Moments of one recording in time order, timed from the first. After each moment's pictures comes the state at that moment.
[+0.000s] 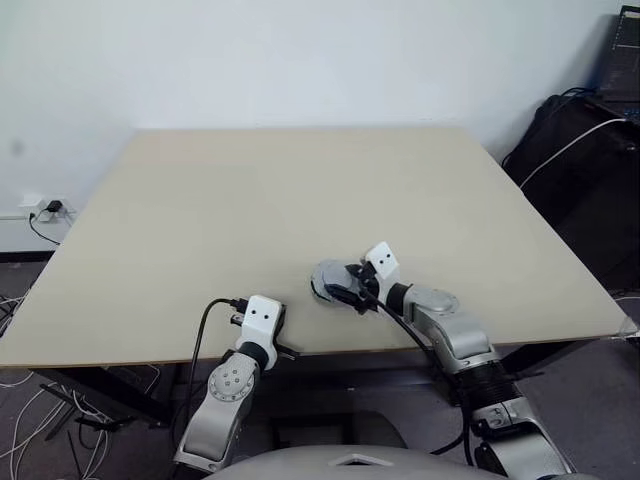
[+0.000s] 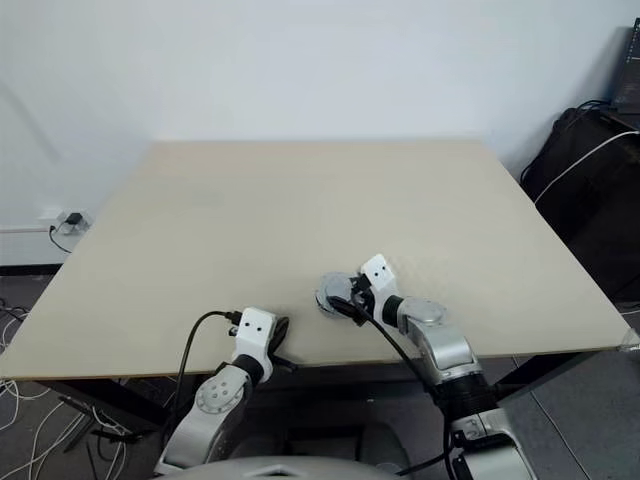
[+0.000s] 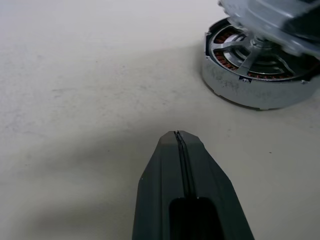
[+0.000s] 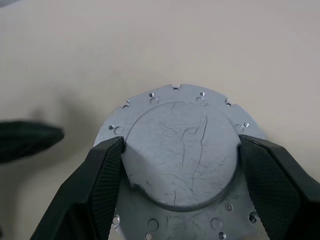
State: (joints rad) left arm 0.23 0.07 -0.28 -0.11 0.04 0.24 -0.15; right arm -0.24 -0.26 0.16 0.16 0.20 0.42 0.63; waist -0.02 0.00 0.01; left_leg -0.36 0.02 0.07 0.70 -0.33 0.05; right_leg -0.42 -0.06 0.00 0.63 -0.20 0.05
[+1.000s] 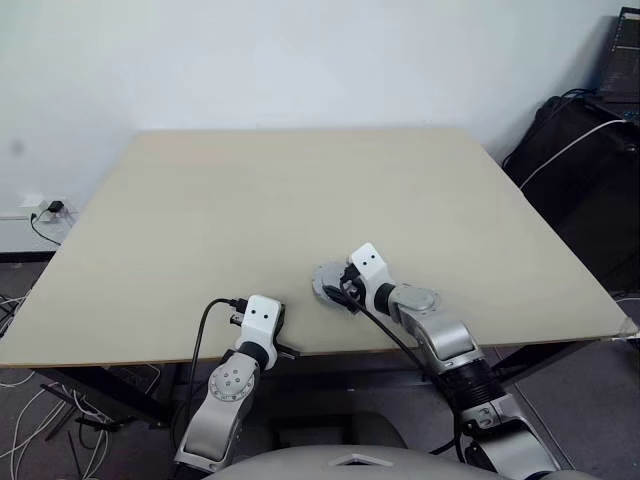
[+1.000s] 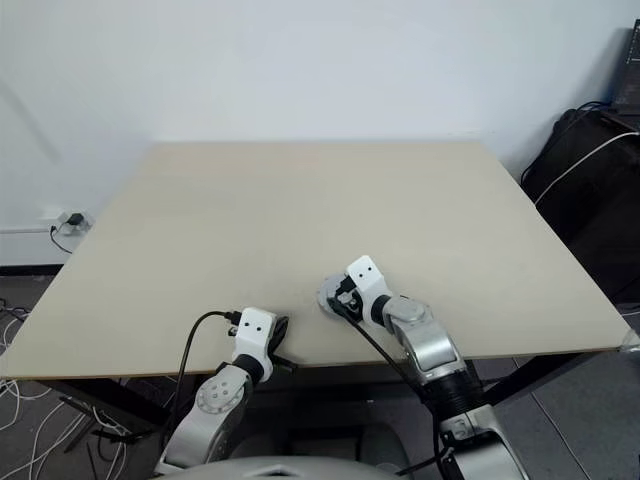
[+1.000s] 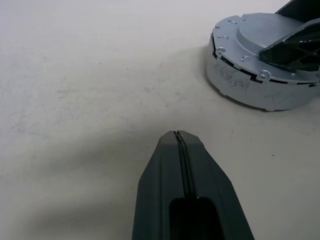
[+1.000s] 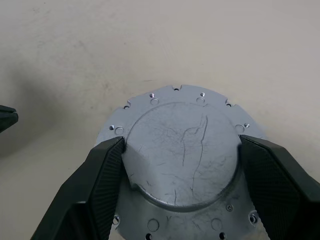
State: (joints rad) left arm 0.23 0.06 -0.28 -0.11 0.04 0.24 -0.13; right arm -0.26 -0.24 0.24 0.10 0.06 0.56 0.50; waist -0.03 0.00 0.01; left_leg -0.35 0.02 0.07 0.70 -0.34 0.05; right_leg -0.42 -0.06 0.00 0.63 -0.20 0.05
